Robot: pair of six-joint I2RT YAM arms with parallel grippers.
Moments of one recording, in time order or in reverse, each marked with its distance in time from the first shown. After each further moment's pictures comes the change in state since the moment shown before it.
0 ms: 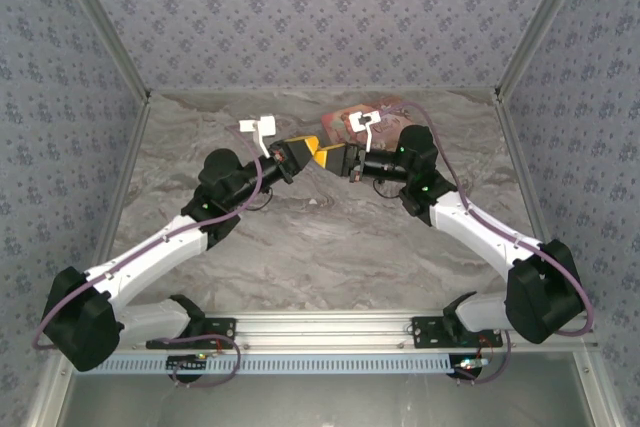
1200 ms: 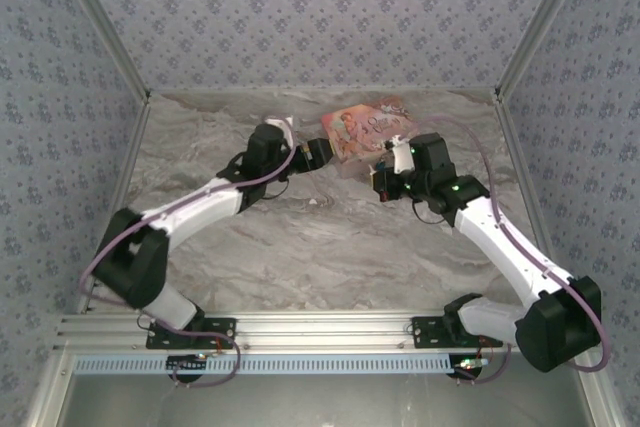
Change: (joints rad) left arm 0.062 0.427 0.249 -0.392 -0.099 0.034; right arm -0.137 -0.162 0.048 -1.009 0.558 -0.560
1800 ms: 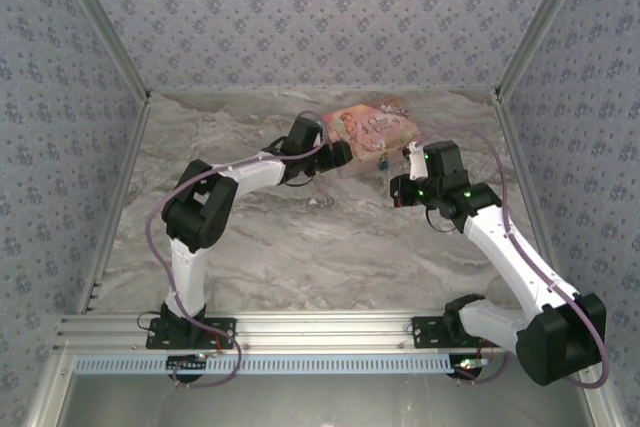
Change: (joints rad) left arm 0.003 0.470 0.352 -0.154 0.040 -0.047; right arm -0.068 -0.063 -0.056 -0.062 0.042 -0.003
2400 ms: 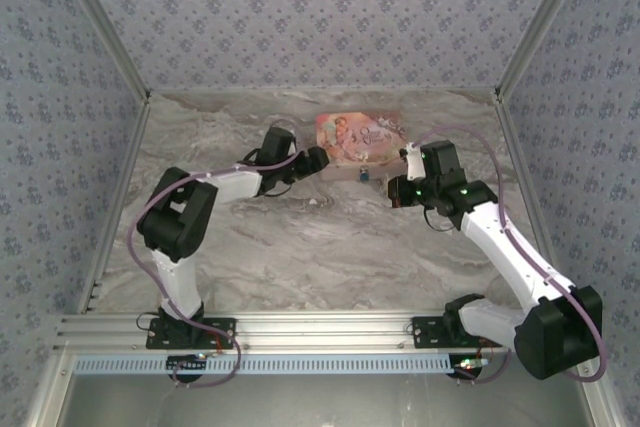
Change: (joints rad) left arm 0.105 -0.171 -0.308 0.153 0.014 -0.019; right arm 0.001 0.035 0.001 0.000 -0.027 0.000
